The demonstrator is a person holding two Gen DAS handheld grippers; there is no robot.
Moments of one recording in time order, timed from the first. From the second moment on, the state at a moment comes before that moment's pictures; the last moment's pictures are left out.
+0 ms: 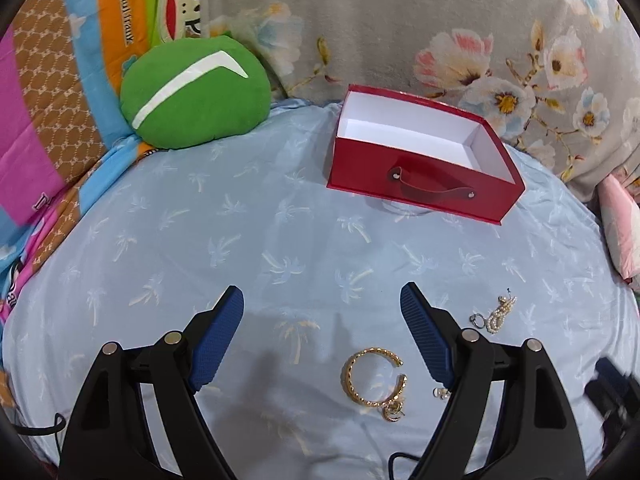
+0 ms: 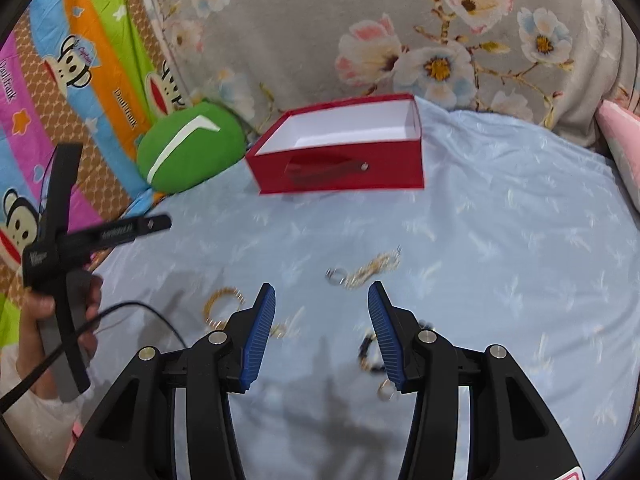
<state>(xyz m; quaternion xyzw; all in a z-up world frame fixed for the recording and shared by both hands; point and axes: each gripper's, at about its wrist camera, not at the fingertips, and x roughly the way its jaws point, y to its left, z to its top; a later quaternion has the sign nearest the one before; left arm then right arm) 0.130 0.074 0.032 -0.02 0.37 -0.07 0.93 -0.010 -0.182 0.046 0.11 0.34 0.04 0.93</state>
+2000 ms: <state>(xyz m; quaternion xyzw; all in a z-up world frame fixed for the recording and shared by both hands) 0.039 0.063 -0.072 0.02 0.50 -0.08 0.86 0.040 -0.190 -0.052 0.10 0.44 -0.05 0.89</state>
